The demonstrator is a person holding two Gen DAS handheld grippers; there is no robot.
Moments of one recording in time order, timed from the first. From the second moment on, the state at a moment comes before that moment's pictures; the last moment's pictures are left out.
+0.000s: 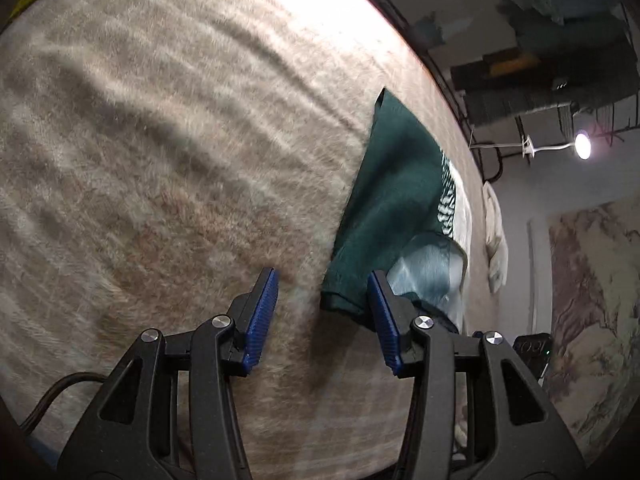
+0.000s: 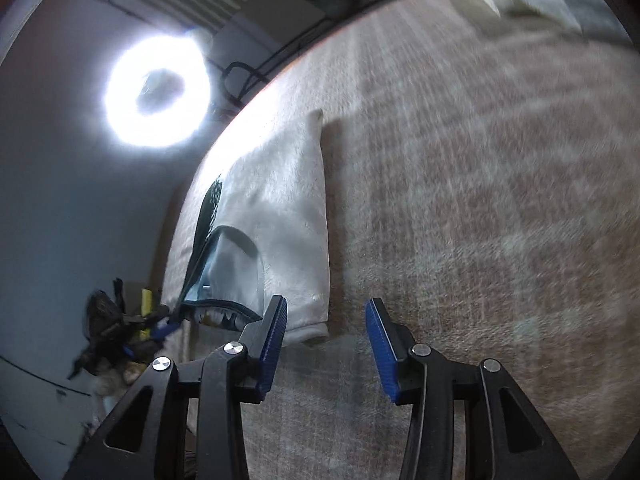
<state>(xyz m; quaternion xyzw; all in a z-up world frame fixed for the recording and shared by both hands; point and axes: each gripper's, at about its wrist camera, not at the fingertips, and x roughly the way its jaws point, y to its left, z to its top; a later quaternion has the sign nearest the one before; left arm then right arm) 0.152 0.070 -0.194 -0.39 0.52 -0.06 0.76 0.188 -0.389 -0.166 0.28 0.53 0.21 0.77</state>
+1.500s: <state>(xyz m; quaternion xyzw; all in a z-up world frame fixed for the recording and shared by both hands) 0.157 -0.027 -0.103 -0.11 0.44 -0.02 0.89 0.196 -0.301 -0.088 0.08 0.44 0.26 0.86</state>
